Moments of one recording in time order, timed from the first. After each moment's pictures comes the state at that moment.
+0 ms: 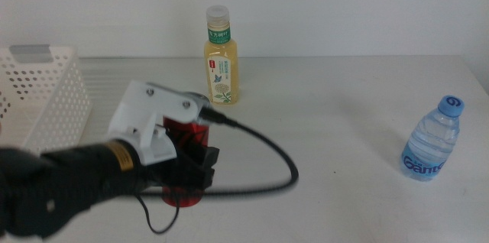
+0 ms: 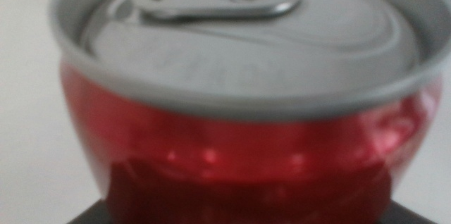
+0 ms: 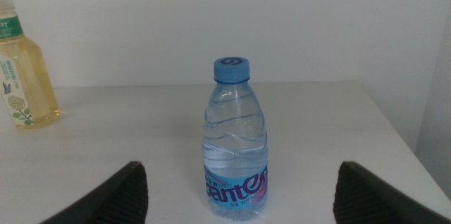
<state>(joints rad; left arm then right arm) -0.60 1.27 -0.60 -0.17 -0.01 0.05 0.04 -0.01 0.03 0.08 0.13 0.00</state>
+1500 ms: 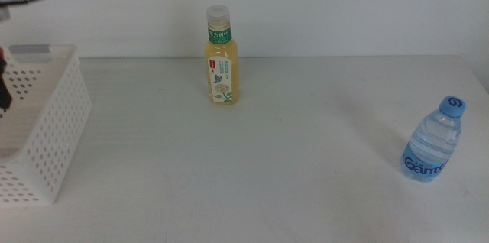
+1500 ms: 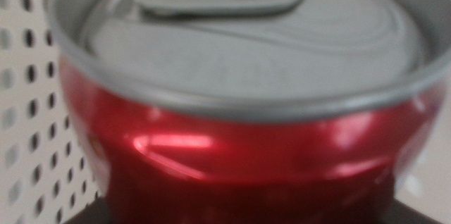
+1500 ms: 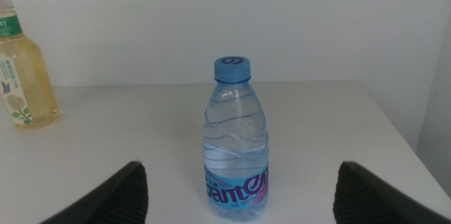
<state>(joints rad) 0.38 1.82 -1.62 -0.16 1.24 0.37 0.04 -0.01 0.03 0.08 0.13 0.00</state>
